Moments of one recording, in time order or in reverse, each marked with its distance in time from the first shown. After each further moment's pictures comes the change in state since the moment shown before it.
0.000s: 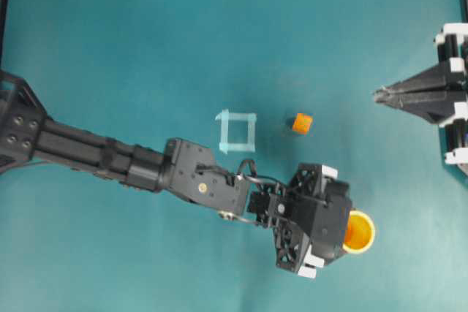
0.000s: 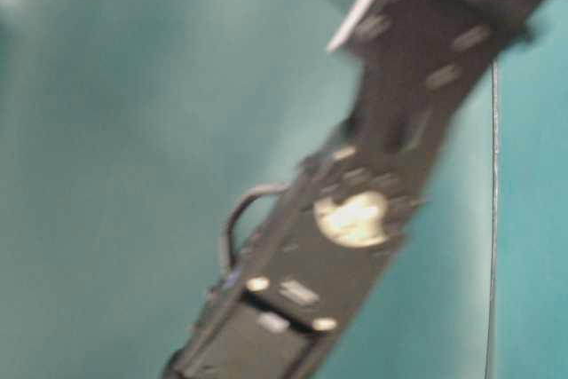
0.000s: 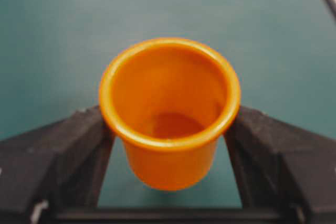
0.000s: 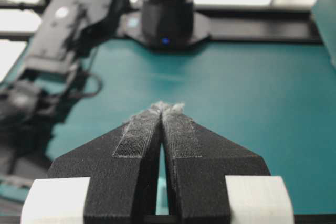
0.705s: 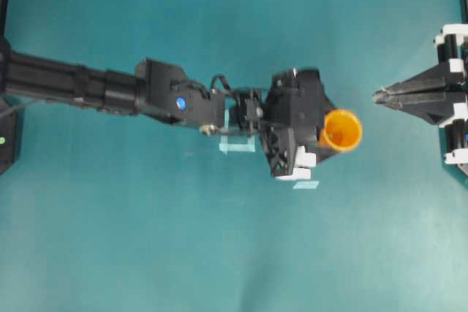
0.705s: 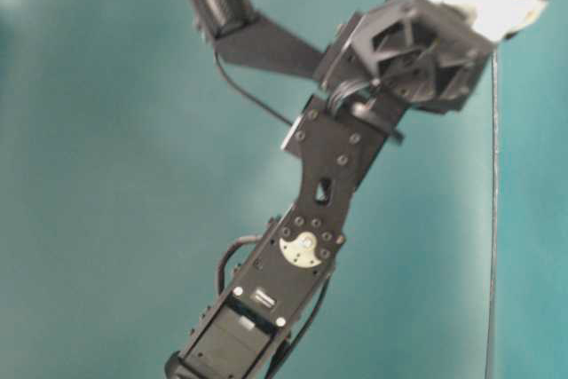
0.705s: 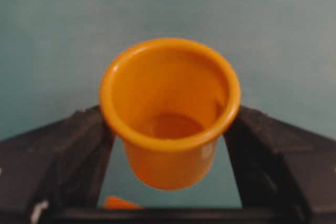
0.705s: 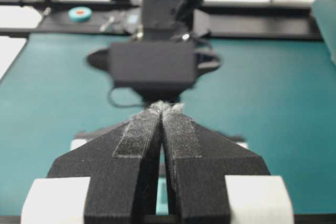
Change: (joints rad) left arm 0.224 -0.137 0.196 0.002 -0.115 0.003; right arm 0.000 0.000 -0.002 -0.002 0.015 -0.003
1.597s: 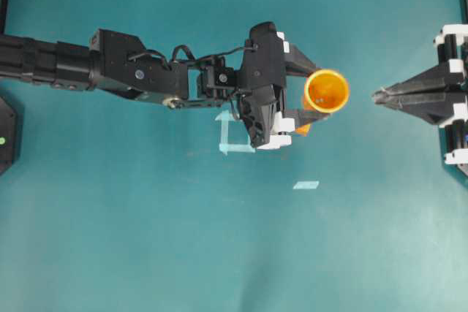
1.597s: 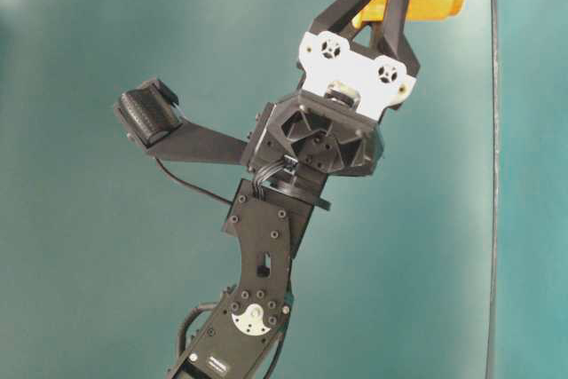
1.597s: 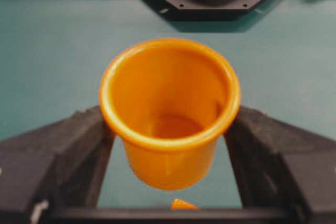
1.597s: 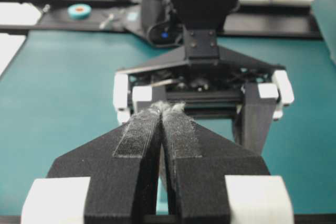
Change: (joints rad) left arm 0.058 -0.158 0.164 0.000 -0.160 0.002; right arm 0.002 0.000 -0.006 0.002 0.009 -0.005
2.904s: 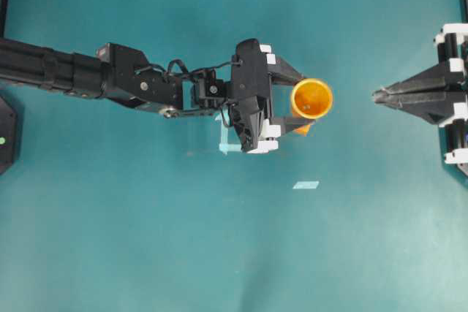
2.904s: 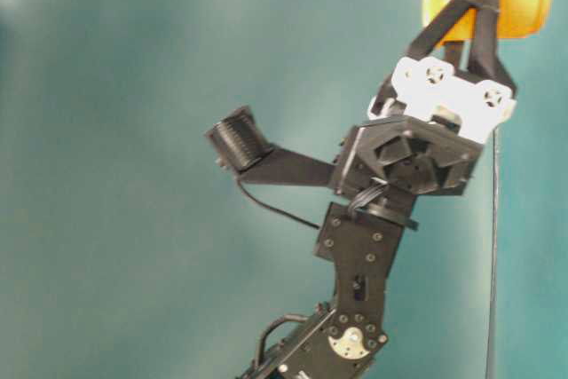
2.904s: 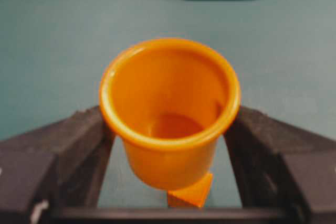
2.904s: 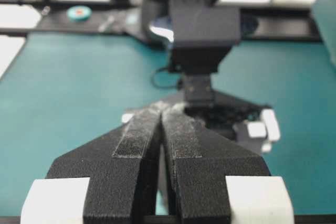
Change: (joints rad) left arm 0.008 0.087 0.094 0.000 -0.198 -0.002; right arm -0.002 0.002 -0.003 -0.002 -0.002 0.000
